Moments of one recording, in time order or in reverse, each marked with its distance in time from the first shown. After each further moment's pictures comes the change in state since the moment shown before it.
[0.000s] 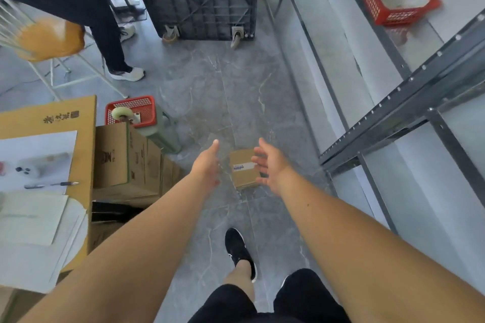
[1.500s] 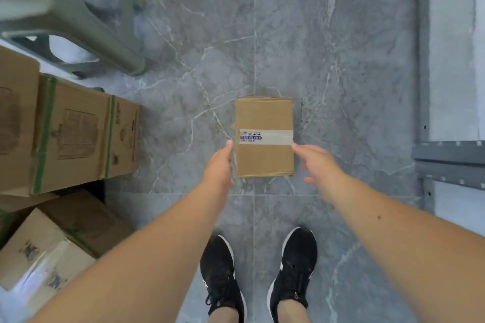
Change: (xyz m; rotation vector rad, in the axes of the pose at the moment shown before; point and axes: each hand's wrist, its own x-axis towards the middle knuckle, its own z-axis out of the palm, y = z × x) left_hand 0.522 -0.232 0.084 -0.151 0.138 -0.286; right_hand 0.571 0.191 -0.092 -0.419 0.135 0.138
